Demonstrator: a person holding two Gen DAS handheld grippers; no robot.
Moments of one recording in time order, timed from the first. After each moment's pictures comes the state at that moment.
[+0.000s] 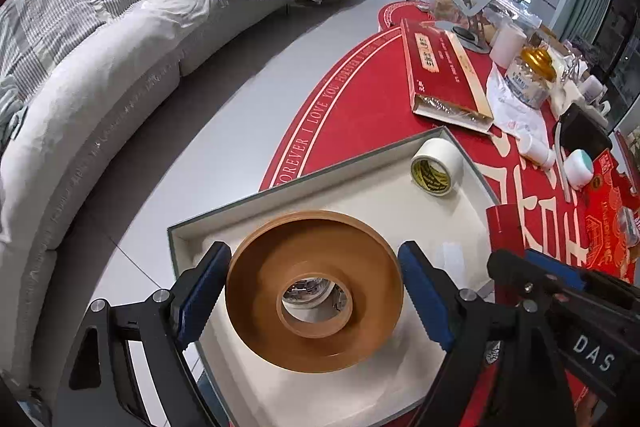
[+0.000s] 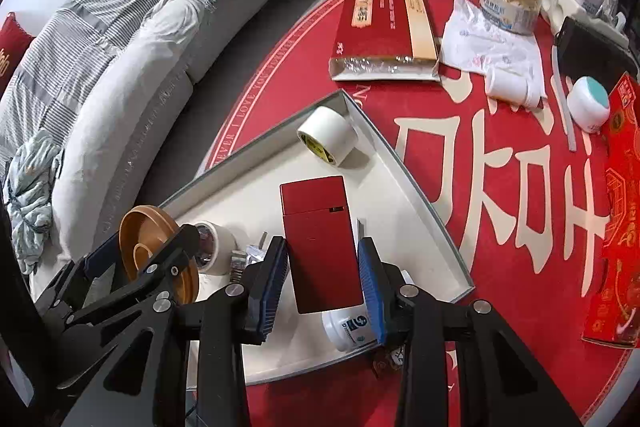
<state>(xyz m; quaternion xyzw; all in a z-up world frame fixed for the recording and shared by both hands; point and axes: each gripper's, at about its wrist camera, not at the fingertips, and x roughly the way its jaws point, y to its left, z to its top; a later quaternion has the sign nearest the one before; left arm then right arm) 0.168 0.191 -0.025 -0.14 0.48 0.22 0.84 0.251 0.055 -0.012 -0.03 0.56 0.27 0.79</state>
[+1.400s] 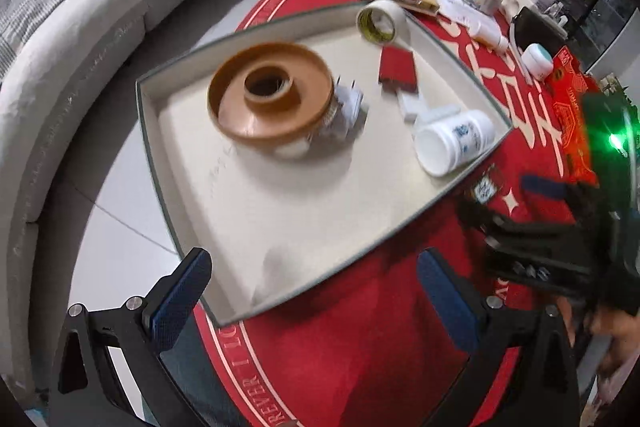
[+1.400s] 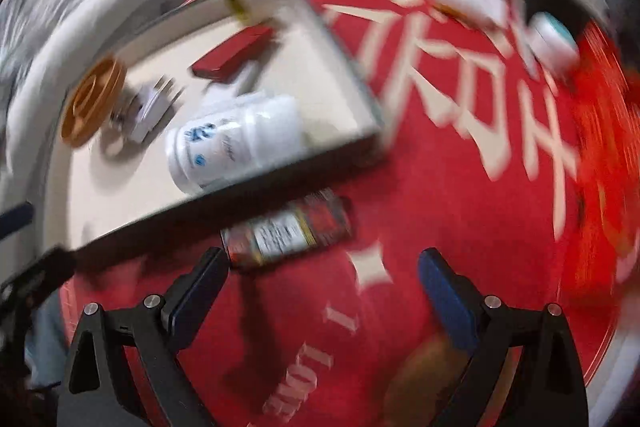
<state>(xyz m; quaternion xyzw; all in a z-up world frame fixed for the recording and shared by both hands) 0.084 0.133 -0.064 -0.14 0.56 0.14 0.81 0.202 -0.013 -0.086 -0.17 0.54 0.25 0.78</state>
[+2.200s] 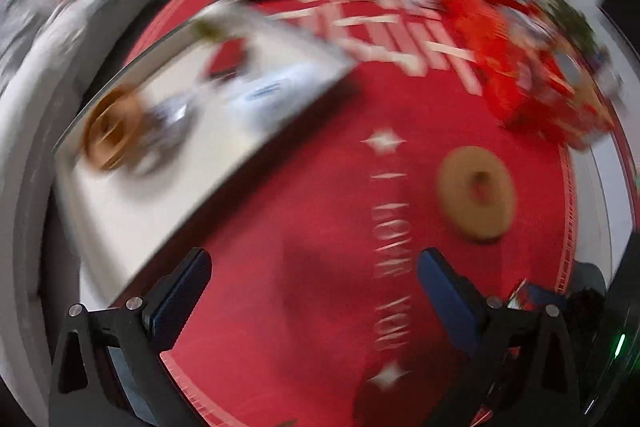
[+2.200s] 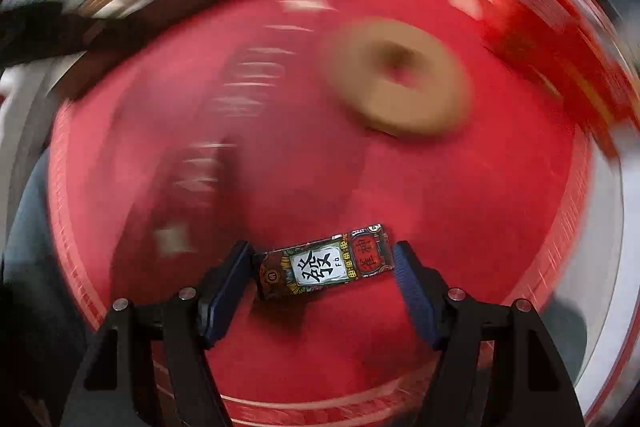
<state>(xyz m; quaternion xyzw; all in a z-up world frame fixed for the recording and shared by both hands) 0.099 -0.007 -0.059 -0.02 0.56 0.02 0.83 0.064 -0.140 -0.089 -0.12 0.61 0.15 0.77</state>
